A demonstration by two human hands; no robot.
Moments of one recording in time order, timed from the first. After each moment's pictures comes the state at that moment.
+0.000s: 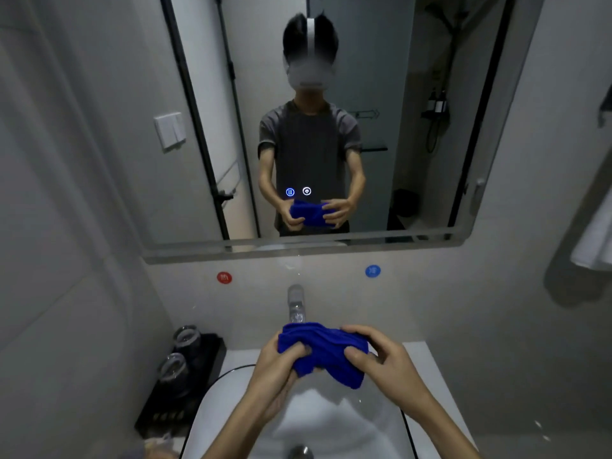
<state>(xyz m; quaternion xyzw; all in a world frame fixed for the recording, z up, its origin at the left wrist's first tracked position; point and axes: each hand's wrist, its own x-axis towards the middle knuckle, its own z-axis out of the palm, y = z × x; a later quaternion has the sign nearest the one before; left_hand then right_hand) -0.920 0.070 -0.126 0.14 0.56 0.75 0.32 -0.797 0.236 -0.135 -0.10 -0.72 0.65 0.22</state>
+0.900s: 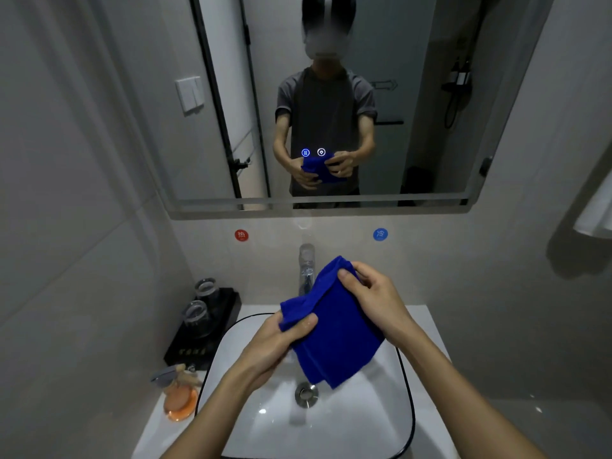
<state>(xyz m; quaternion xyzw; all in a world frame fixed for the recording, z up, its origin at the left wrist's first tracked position) -0.873 0.006 -0.112 0.20 0.59 0.68 0.38 -0.793 0.191 -0.080 -0.13 -0.74 0.63 0.19</state>
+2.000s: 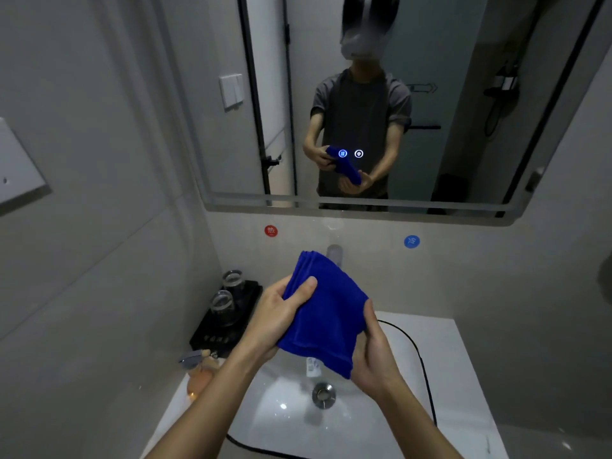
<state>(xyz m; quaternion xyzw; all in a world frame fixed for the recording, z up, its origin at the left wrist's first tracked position) -0.885 -0.013 -0.070 0.19 0.67 0.69 0.20 -0.804 0.129 -0.142 -0.18 -0.34 0.92 0.09</state>
